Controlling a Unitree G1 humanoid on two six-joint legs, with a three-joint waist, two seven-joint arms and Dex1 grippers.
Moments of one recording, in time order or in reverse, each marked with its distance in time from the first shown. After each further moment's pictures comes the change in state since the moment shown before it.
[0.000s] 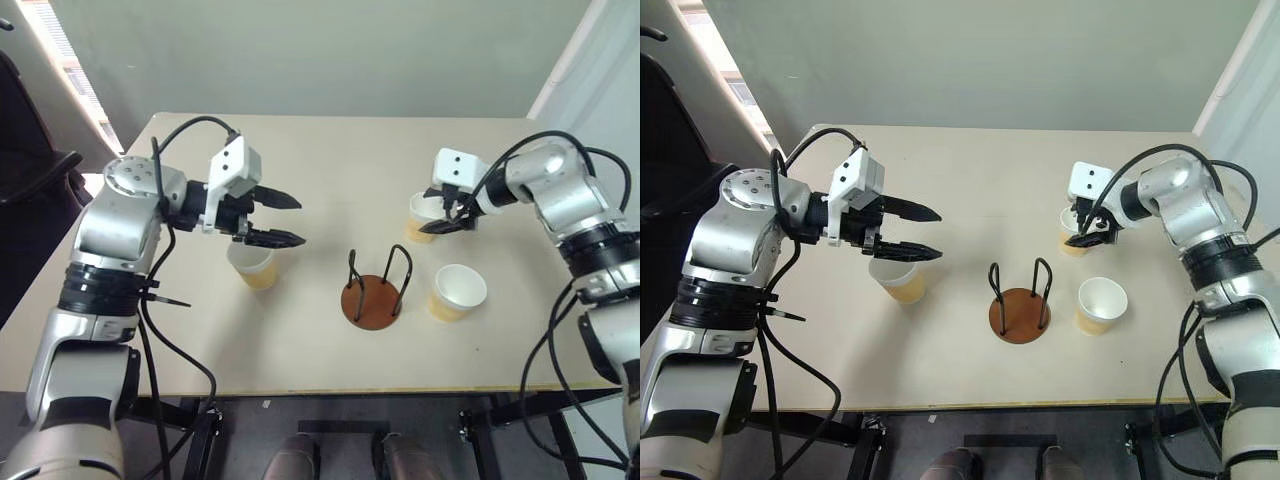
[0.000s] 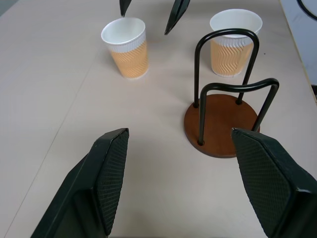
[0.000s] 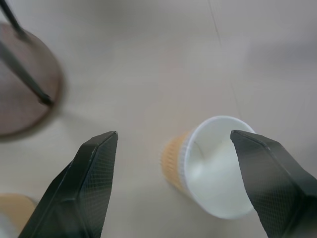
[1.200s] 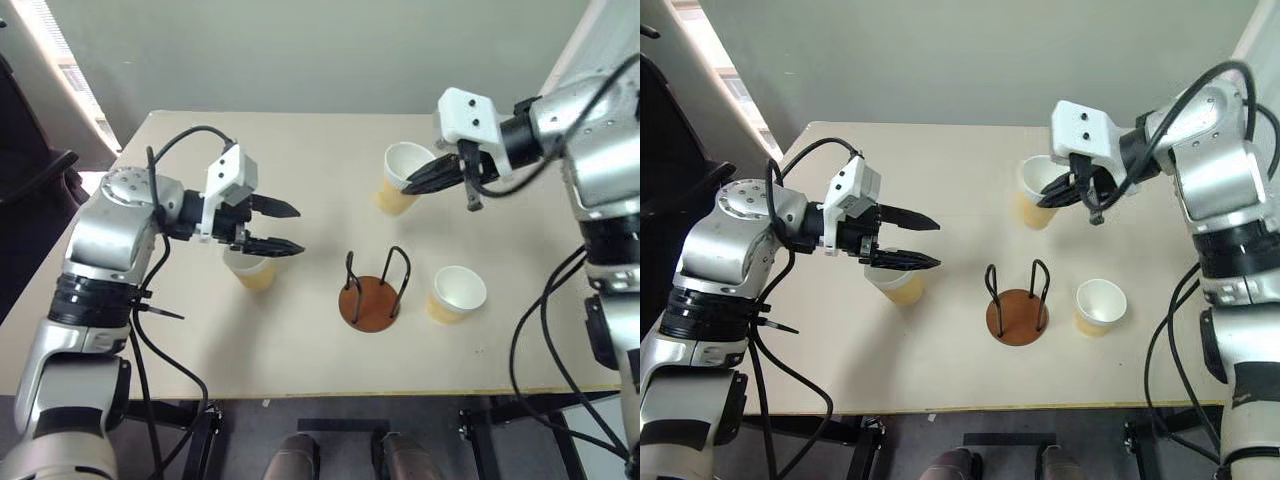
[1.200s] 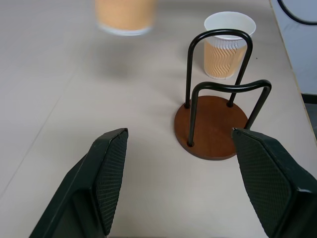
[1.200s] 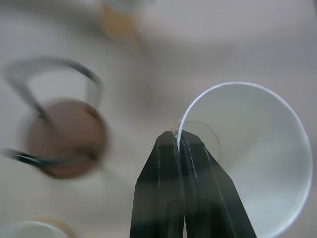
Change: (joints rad) left arm 0.060 0.028 -0.004 -0.070 -0.072 0.054 0.018; right arm -0.027 -0.030 -0.210 -0.703 0.171 0.402 0.327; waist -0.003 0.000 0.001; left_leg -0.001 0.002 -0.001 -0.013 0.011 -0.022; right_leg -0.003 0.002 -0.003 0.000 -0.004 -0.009
